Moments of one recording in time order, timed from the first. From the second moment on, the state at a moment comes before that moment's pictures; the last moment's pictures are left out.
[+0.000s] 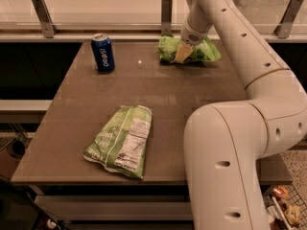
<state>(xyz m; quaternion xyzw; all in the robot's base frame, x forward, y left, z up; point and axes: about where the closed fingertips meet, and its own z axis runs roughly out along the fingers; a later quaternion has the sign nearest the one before) 0.817 -0.119 0.838 -0.61 0.76 -0.02 0.24</state>
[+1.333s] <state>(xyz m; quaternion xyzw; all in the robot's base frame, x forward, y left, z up) 0.786 -0.171 0.902 -0.57 0.77 -0.07 0.26</state>
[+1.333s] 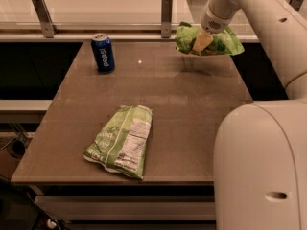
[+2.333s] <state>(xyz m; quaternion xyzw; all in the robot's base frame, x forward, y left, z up) 0.698 -0.204 0.934 -0.57 0.77 -0.07 0.27</state>
